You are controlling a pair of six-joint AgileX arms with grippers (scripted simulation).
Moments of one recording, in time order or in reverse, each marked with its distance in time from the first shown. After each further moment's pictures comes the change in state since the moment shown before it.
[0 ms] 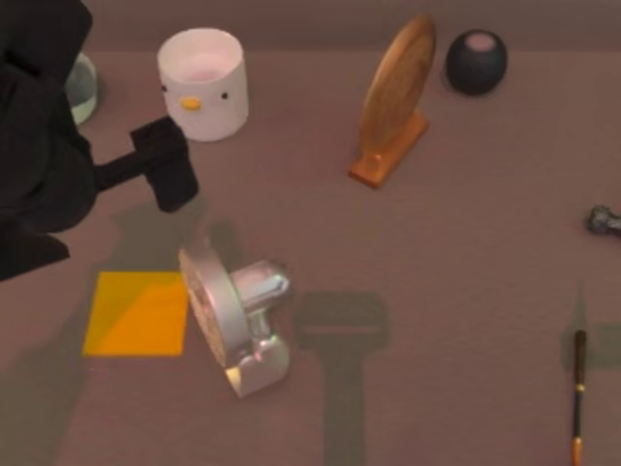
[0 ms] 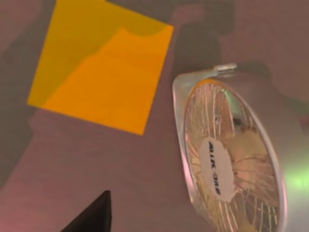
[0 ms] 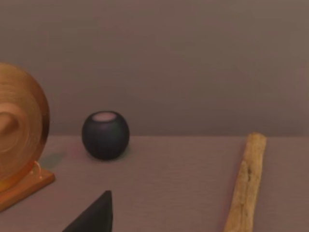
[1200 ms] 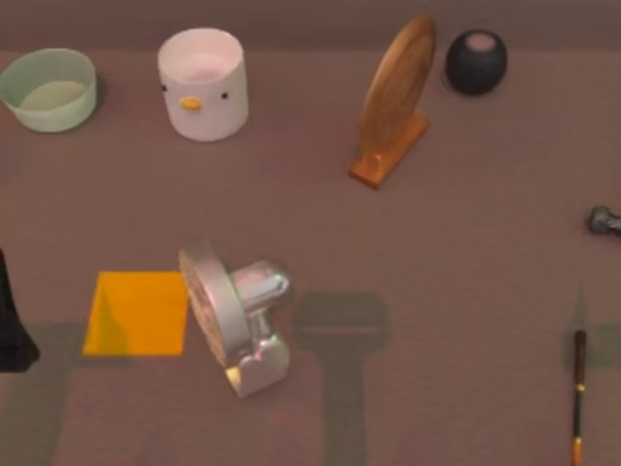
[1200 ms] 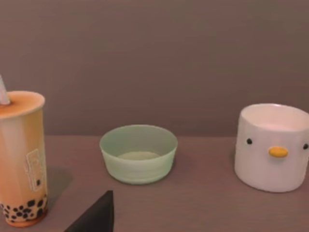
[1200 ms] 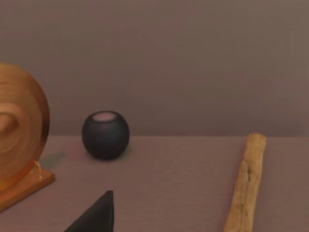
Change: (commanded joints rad) left arm 0.412 -1.328 -1.149 0.972 -0.003 0.727; right arm 0.000 0.000 0.000 0.000 0.000 0.000
